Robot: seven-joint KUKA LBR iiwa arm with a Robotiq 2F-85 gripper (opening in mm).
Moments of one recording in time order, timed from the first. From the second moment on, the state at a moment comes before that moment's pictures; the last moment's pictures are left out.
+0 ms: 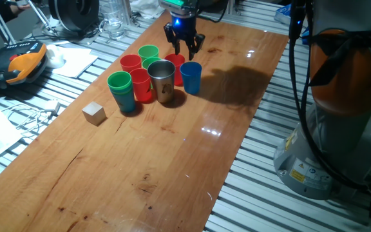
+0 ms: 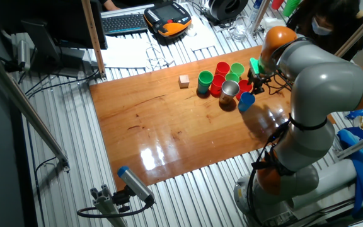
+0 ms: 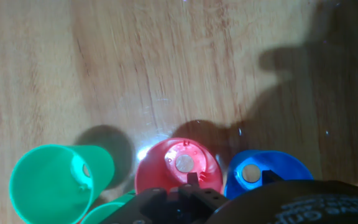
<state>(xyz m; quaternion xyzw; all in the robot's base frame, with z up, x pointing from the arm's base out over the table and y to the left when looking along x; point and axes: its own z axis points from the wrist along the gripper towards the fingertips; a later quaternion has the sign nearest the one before) 0.483 -0.163 0.134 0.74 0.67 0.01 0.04</state>
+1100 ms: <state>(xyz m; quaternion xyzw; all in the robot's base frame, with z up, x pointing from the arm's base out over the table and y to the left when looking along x) 0.484 -0.163 0.110 0.74 0.67 0.03 0.05</state>
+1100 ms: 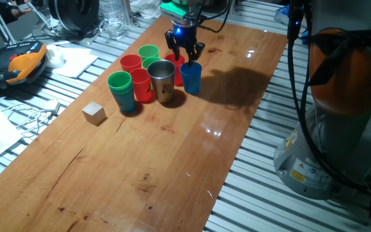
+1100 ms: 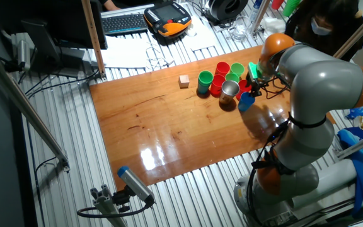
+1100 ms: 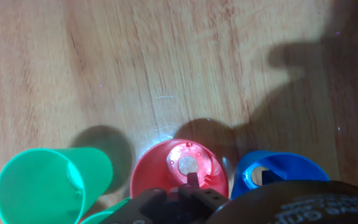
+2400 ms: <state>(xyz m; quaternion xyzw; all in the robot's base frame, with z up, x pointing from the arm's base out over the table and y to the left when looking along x) 0.483 -0.167 0.079 0.70 0.71 0.05 0.07</state>
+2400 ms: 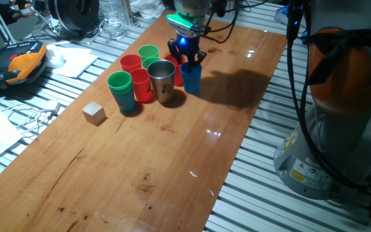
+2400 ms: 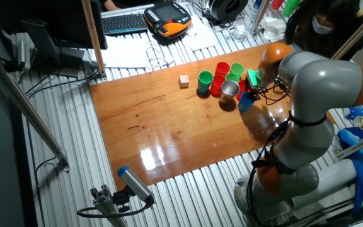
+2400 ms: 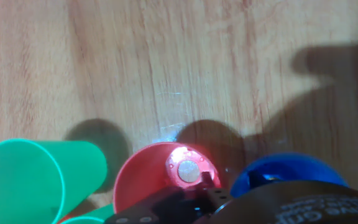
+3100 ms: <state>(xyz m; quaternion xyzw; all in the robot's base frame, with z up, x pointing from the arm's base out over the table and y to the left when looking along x) 0.482 -0.169 0.099 0.67 0.73 0.07 0.07</state>
